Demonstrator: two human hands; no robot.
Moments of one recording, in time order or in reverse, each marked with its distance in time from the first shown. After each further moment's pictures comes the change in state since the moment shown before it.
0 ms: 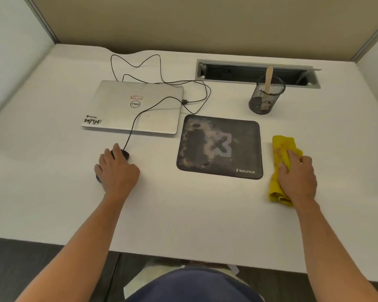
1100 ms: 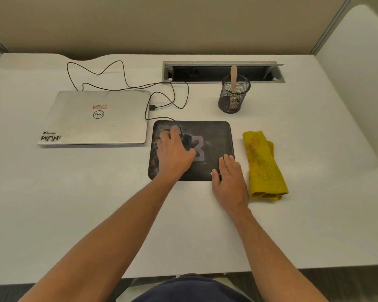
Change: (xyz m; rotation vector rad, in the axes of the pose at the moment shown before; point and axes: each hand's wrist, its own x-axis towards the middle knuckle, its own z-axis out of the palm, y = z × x) left_hand -0.025 0.198 0.053 -0.299 -0.148 0.374; right_hand -0.044 -0.063 0.060 0.037 -0.014 -0.240
